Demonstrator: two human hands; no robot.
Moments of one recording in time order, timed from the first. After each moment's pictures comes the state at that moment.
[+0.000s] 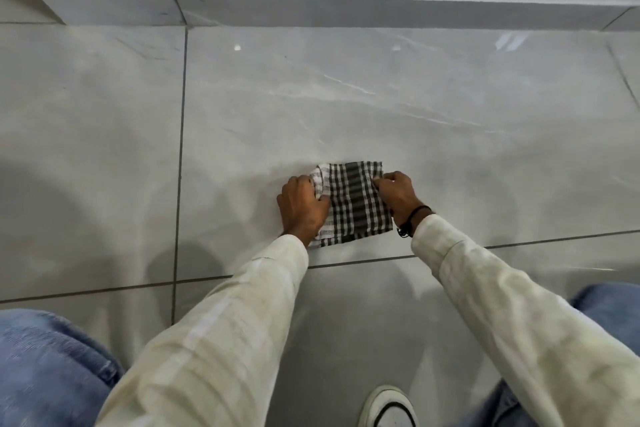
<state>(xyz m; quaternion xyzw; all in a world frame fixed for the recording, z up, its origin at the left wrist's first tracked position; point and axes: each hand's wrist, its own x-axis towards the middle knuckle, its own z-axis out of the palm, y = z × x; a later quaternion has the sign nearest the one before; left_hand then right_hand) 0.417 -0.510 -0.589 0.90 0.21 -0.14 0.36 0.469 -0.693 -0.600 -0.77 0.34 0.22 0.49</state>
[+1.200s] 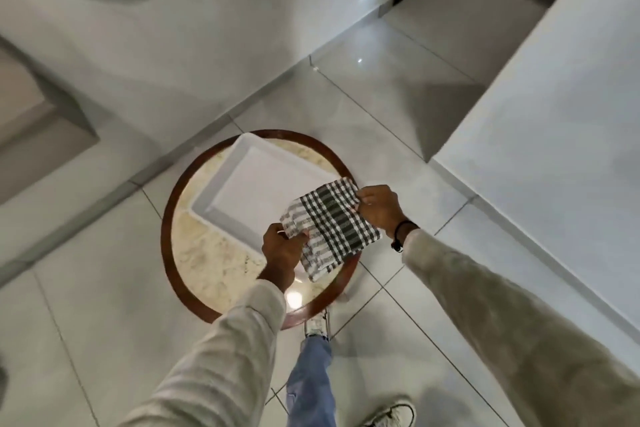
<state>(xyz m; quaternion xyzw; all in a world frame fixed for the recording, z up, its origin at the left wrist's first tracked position) 0.072 -0.120 0.096 0.38 0.73 0.17 0.54 0.292 -0.152 0.069 -0.80 -0.33 0.40 0.30</state>
